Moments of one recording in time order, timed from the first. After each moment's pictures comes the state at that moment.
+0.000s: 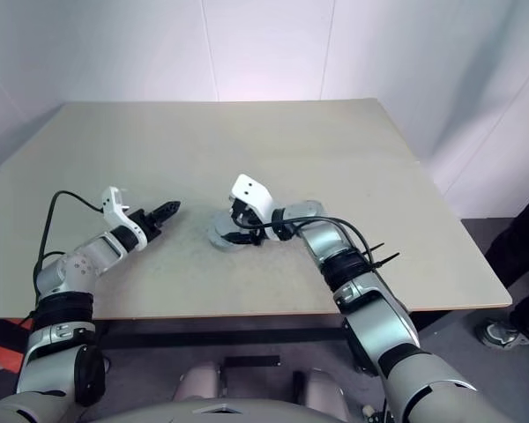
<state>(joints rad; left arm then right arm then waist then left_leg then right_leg) -0.44 0.33 0.42 0.37 -0.64 0.75 -0.47 -0.76 -0.16 0.36 0.56 -0.01 0.27 0.93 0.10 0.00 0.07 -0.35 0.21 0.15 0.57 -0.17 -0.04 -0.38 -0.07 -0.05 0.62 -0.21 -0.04</state>
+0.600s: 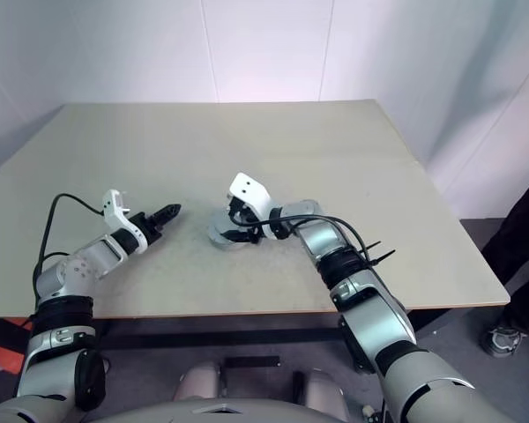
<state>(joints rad) -0.42 0.32 0.42 0.34 -0.65 0.78 -0.46 -0.78 -0.15 0.37 0.60 -0.01 0.28 0.89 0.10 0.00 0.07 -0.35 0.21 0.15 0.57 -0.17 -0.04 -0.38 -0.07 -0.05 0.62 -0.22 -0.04</state>
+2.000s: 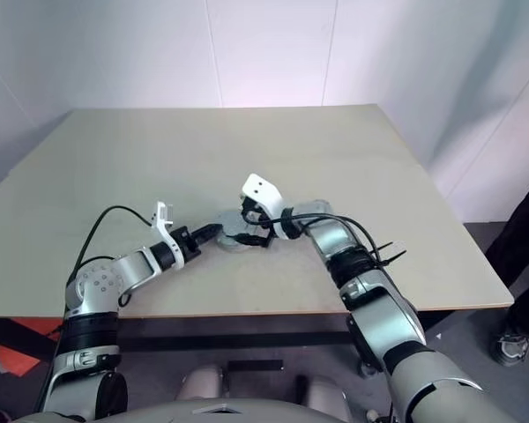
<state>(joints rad) -0.32 0.18 0.33 0.08 -0.83 1.05 -0.35 -0.75 -0.21 0.35 0.56 0.00 0.30 0.92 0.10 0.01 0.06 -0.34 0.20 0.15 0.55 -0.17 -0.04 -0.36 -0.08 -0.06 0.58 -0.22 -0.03</state>
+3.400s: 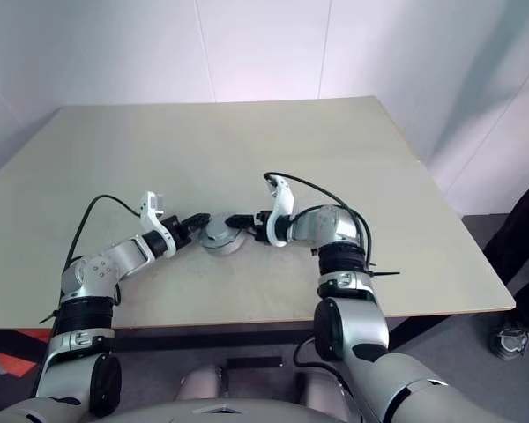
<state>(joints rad) -0.42 0.23 0.34 0.24 -0.76 0.95 -0.36 -0.81 0.08 -0.29 0.54 0.41 1.25 0.40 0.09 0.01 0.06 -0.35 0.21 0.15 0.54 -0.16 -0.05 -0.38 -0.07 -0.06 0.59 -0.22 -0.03</state>
